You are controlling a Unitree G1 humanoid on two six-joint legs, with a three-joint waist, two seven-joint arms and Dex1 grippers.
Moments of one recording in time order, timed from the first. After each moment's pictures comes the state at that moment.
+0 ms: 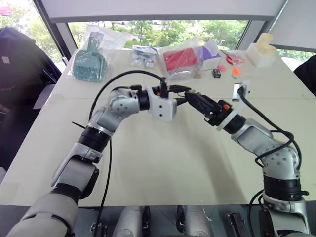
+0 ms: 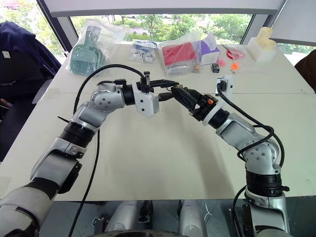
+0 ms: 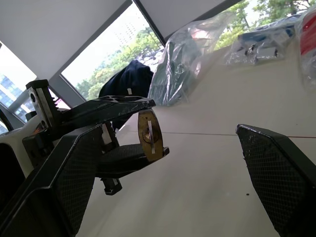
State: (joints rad) left arm -0.94 0.38 -0.34 0.39 0.25 -0.64 -0.71; right arm -0.41 -0.47 -0.18 -0.27 1.24 0.76 0.20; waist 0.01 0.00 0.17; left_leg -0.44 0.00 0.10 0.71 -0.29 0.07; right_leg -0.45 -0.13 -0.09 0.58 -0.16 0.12
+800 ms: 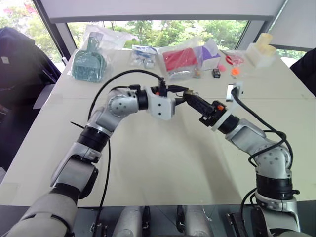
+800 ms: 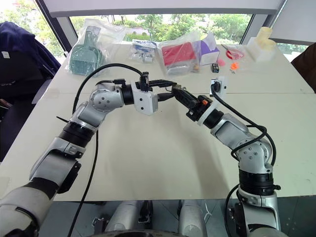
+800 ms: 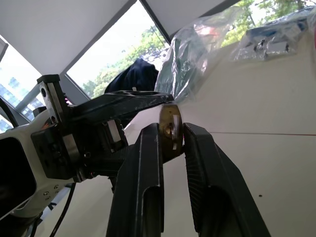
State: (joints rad) left arm -0.94 0.38 -0.34 0.41 0.22 -0.62 -0.75; right arm -0.44 -0.39 -0.19 -0.26 1.19 0.79 0.20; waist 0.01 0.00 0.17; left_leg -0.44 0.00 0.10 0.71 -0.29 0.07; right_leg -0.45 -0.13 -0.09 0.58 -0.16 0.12
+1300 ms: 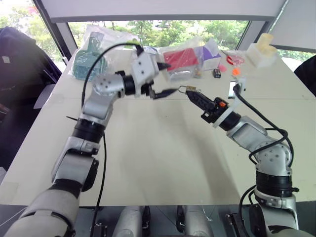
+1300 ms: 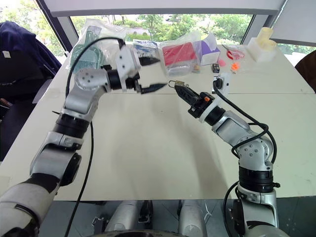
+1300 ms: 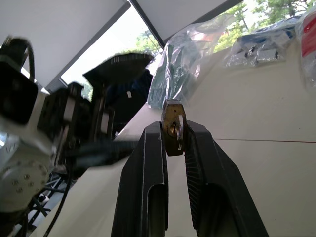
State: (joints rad) left arm -1.06 0.35 -0.14 0.47 -0.18 0.01 -0.96; right arm -0.45 -0.40 -0.21 -0.25 1.16 0.80 0.22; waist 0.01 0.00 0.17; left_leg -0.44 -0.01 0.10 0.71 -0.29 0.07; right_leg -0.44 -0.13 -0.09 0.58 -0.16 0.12
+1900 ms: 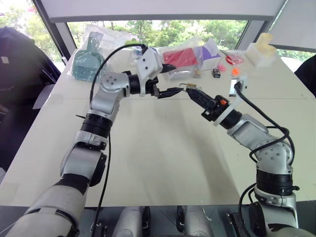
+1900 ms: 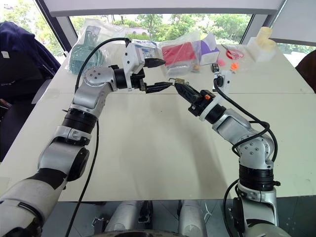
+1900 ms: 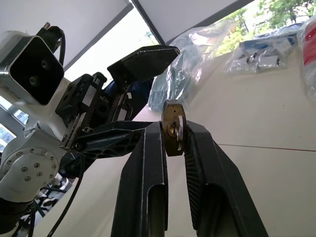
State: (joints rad) left arm -1.08 0.29 -0.14 0.59 -0.18 -0.02 -1.04; right arm -0.47 -0.40 -0.21 -0.25 1.15 0.80 0.22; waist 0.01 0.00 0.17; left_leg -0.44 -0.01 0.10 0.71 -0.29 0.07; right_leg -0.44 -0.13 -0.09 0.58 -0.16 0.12
